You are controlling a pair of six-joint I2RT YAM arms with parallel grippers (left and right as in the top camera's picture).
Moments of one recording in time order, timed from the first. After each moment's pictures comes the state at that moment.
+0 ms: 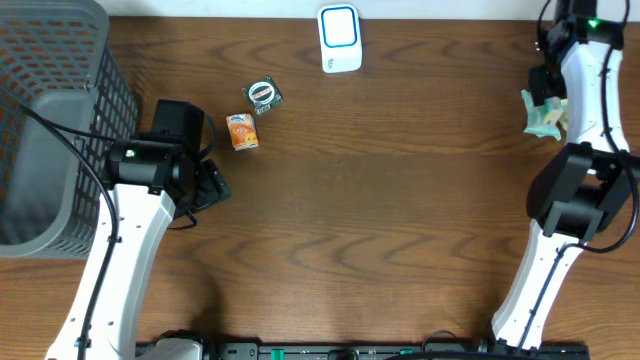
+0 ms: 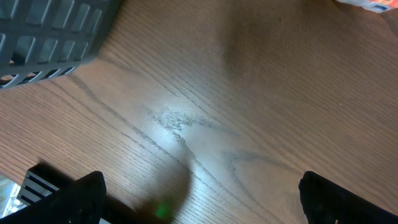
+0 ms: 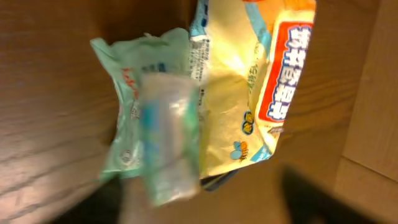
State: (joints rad) left arm -0.11 1.36 1.25 -1.31 -0.21 -0.61; right arm -0.22 2.39 2.30 -1.19 0.41 -0.31
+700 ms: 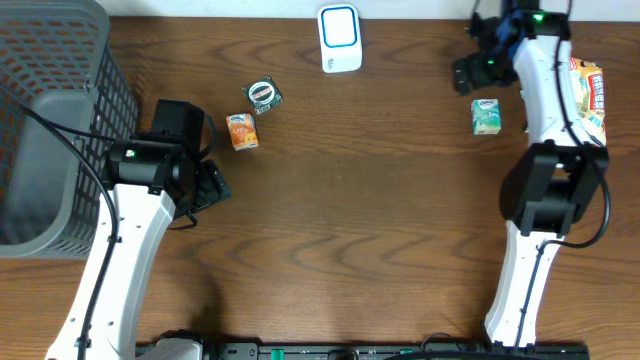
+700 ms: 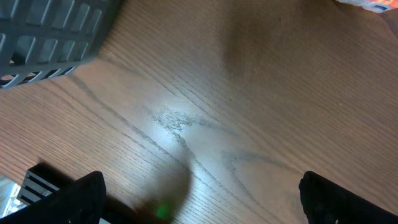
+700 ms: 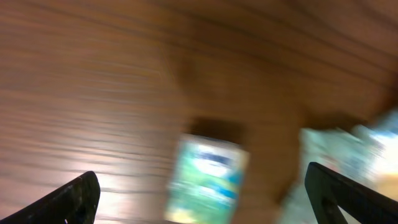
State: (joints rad) left arm -0.11 1.36 1.25 -1.31 -0.21 -0.61; right arm -0.05 2.39 2.30 -1.15 0.00 -0.30
